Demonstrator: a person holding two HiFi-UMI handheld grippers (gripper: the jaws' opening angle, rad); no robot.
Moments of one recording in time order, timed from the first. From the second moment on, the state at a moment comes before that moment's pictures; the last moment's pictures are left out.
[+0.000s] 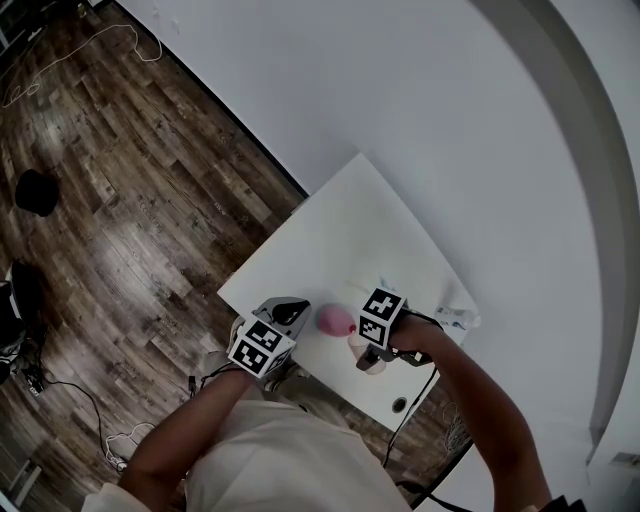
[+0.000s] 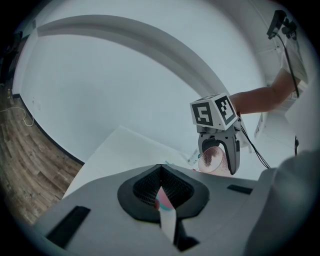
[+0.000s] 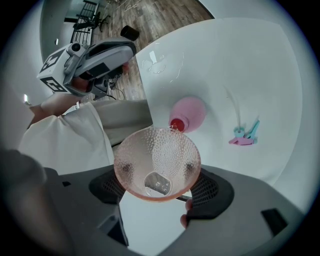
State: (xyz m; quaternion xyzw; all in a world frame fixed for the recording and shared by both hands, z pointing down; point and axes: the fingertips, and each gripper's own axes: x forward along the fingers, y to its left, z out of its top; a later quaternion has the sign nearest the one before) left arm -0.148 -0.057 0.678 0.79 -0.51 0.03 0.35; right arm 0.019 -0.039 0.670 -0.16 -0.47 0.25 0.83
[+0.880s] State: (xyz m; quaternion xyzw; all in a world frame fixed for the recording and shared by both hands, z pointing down) left arm -0.143 -0.058 0.681 0.79 -0.51 0.03 0.35; right arm 0.023 -0.038 0.665 -0.18 -0.43 0.24 0.85
